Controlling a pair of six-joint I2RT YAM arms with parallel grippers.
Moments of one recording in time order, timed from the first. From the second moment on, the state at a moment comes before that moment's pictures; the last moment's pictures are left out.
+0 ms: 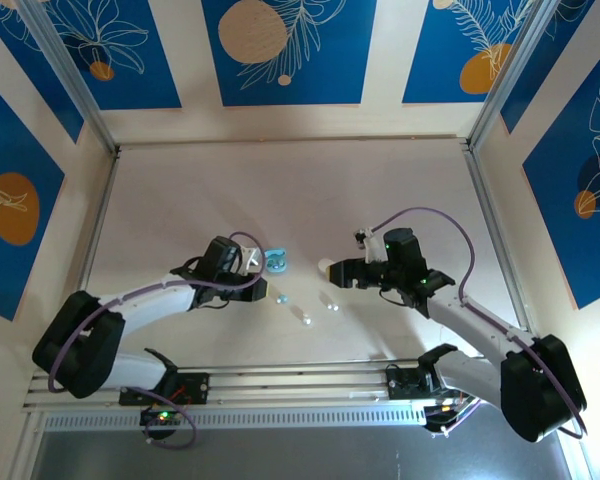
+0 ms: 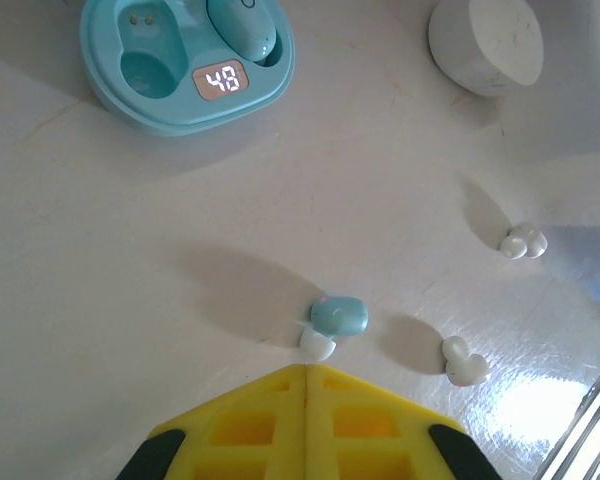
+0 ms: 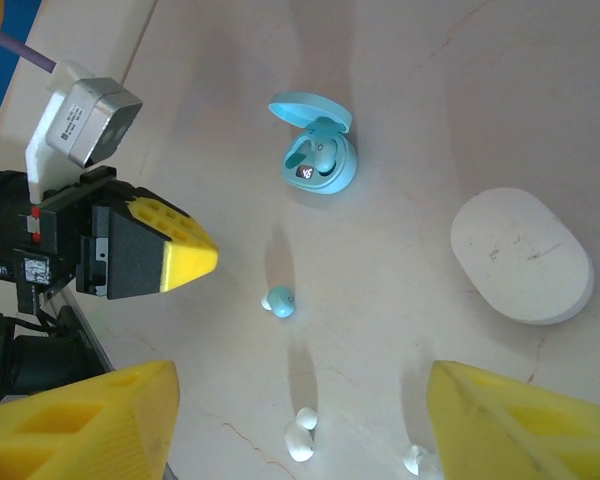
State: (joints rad) left arm -0.58 1.35 0.57 -0.15 0.42 -0.47; right arm 0.44 1.06 0.50 -0.11 -0.57 0.46
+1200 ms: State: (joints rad) left arm -0.64 1.49 0.58 -0.06 0.50 -0.47; right arm 0.45 1.08 0.52 -0.14 -0.55 0.45
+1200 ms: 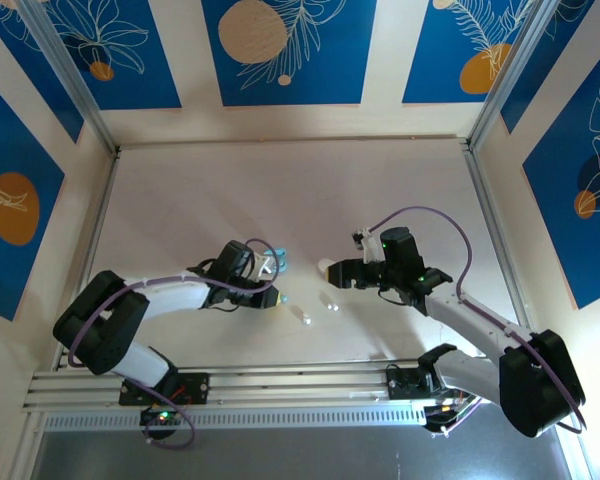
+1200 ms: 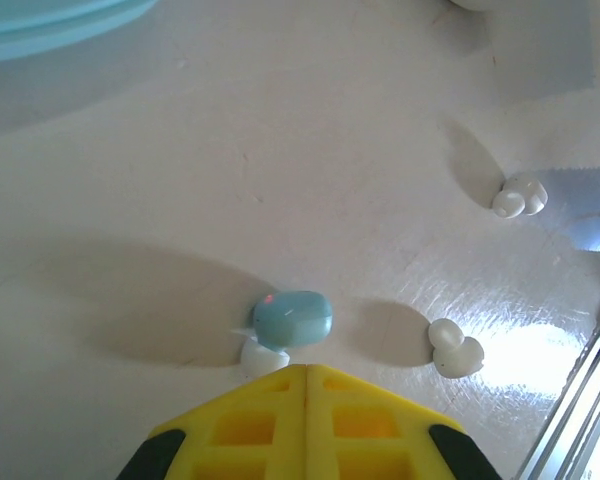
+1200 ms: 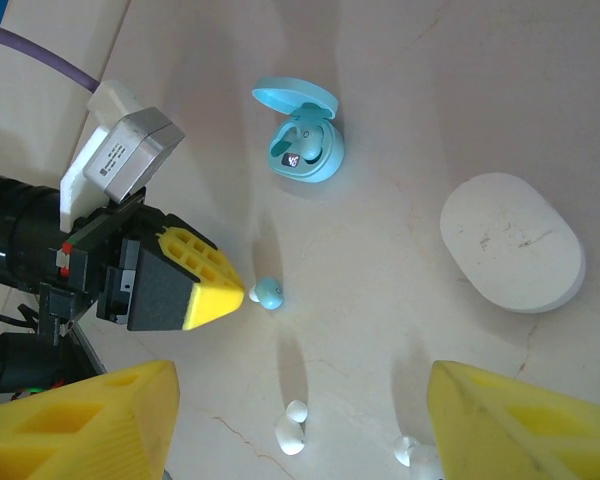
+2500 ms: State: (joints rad) left arm -0.74 1.50 0.67 -0.24 0.29 -0.26; right arm 0.46 1.08 0.52 -0.15 -0.54 0.45
